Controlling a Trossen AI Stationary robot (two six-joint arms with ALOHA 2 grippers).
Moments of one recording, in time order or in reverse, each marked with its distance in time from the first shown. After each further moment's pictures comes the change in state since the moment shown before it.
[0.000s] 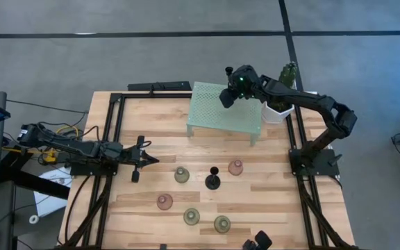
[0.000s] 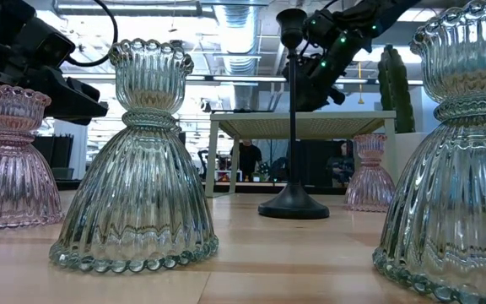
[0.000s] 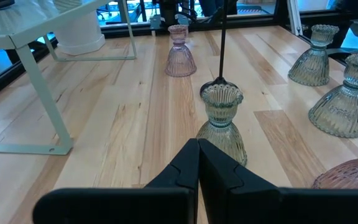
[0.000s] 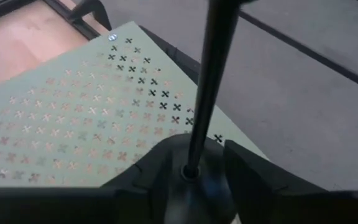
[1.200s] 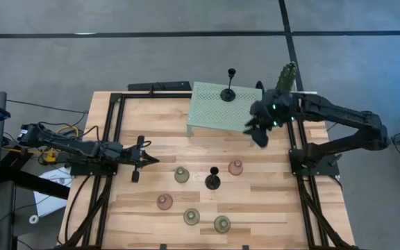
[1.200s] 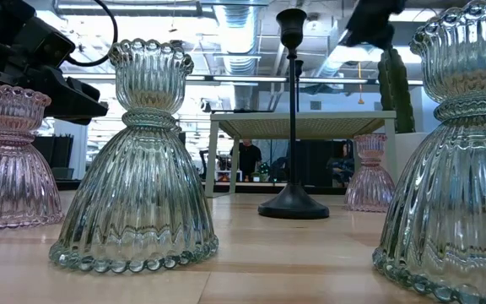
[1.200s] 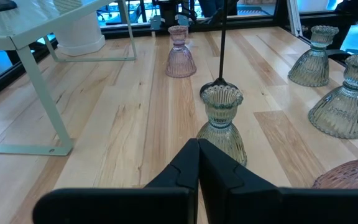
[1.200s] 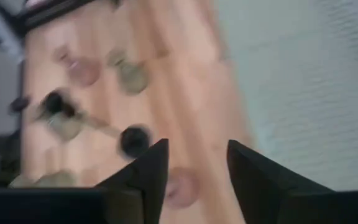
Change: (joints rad) left arm 0.000 0.000 0.000 0.003 0.000 0.000; right arm 0.408 -0.446 0.000 -0.560 -0.291 0.090
